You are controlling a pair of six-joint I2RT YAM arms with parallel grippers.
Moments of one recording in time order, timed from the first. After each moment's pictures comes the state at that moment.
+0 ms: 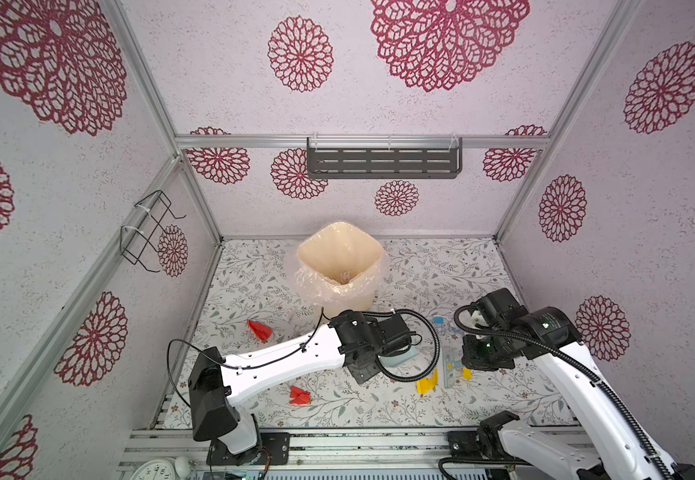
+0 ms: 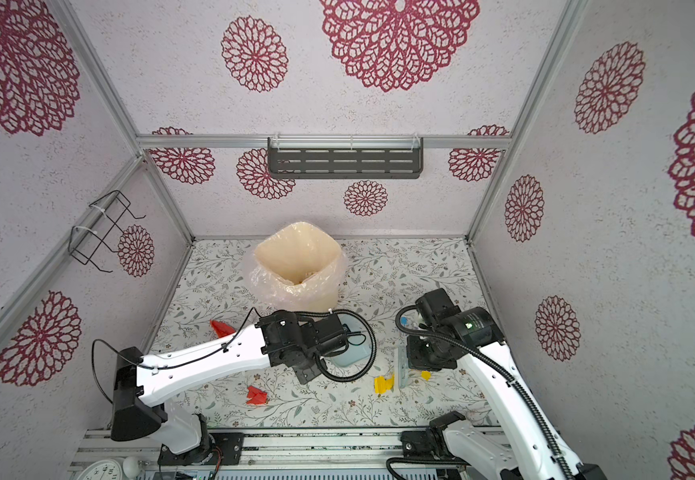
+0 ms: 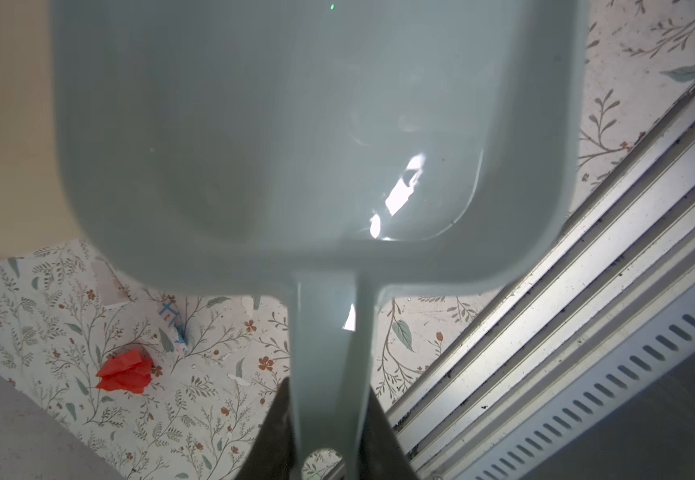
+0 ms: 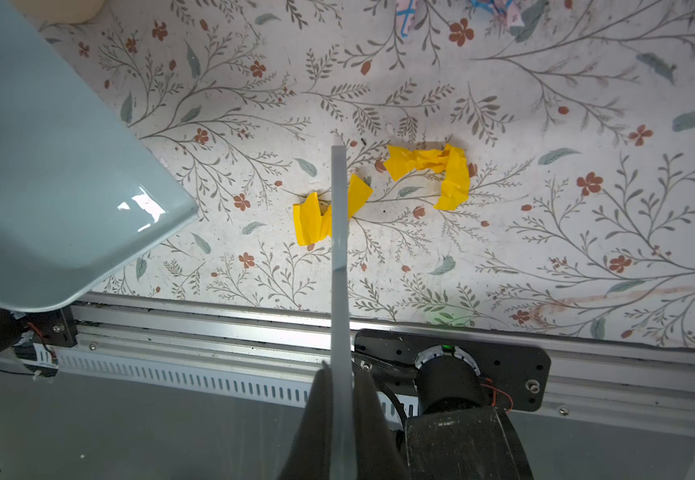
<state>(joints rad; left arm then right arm) -1.18 1.63 1.50 -1.29 -0.25 -0.14 0.42 0.99 1.19 -1.52 -0.08 0.42</state>
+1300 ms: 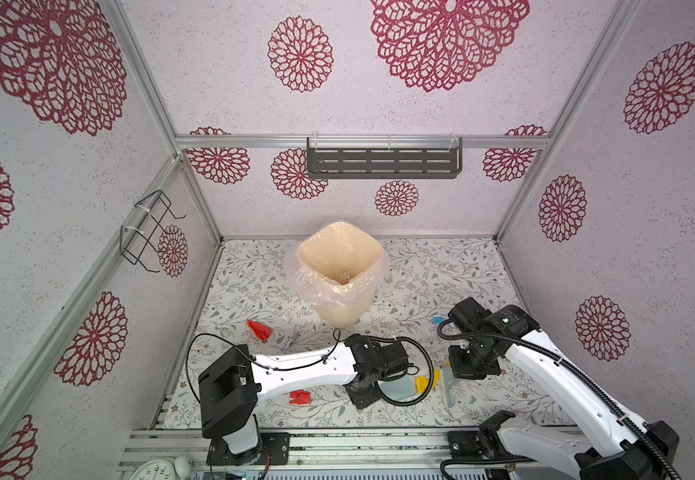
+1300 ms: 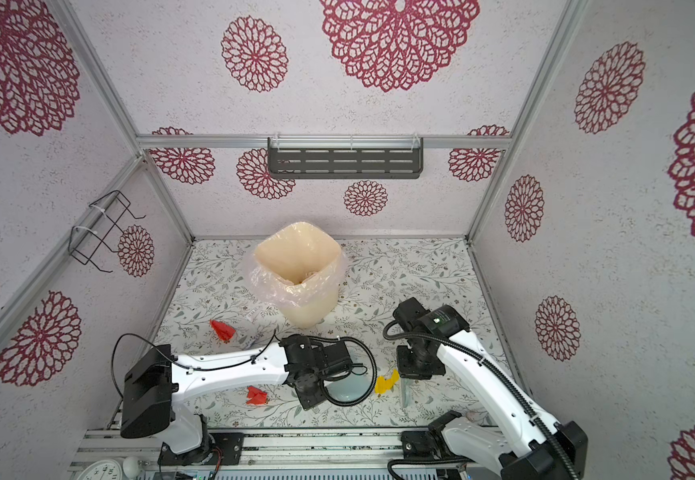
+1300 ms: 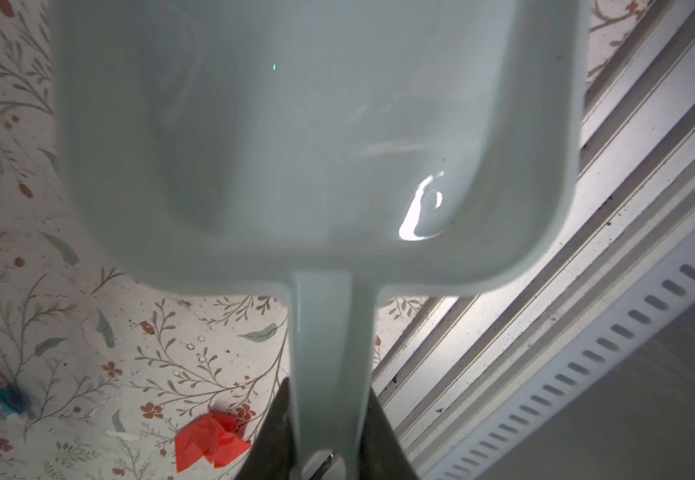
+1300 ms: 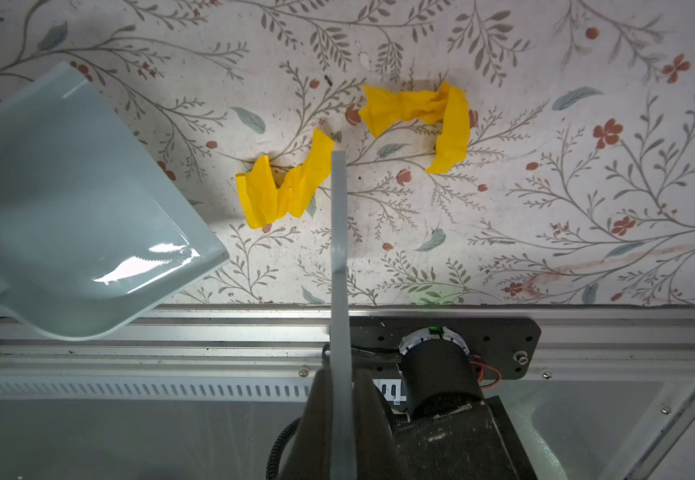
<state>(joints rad) -1.22 1.68 1.25 -1.10 -0.04 -0.11 0.54 1.10 1.06 -1.48 -0.02 0.51</state>
